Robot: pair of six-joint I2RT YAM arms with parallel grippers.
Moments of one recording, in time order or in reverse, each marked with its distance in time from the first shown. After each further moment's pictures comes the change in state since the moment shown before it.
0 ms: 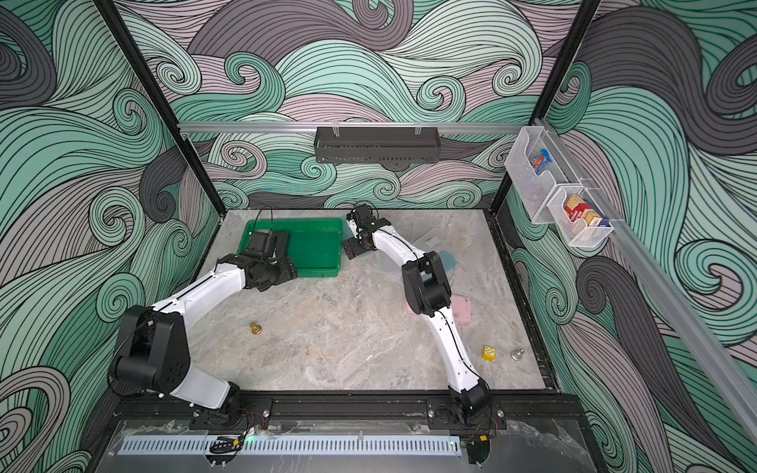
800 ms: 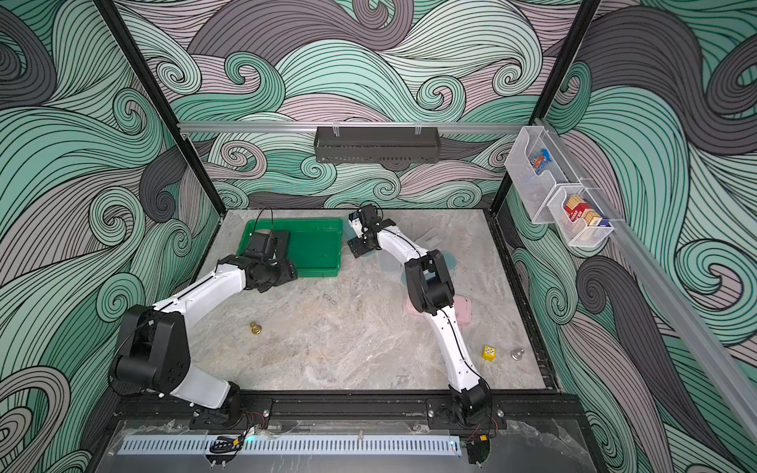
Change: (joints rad) left arm 0.000 0.000 -0.014 0.007 -0.002 0.000; right arm -0.033 -0.035 -0.111 0.081 -0.053 -0.066
